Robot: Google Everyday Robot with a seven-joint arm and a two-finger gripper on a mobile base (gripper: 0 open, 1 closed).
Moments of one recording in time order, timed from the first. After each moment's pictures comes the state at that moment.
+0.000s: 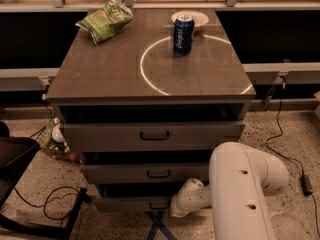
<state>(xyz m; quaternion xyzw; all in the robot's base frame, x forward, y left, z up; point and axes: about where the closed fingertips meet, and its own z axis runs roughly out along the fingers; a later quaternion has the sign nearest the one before) 0.510 -0.079 0.139 -0.72 0.68 0.04 0.12</state>
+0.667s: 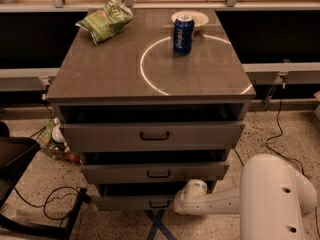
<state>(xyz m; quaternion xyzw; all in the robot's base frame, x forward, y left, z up) 0.530 -0.093 0.168 -0.67 0.72 -0.01 0.16</state>
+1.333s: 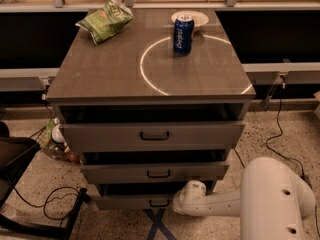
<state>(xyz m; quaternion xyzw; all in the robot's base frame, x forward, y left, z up) 0.535 -0.090 0.160 -0.67 0.72 -0.01 0.17</state>
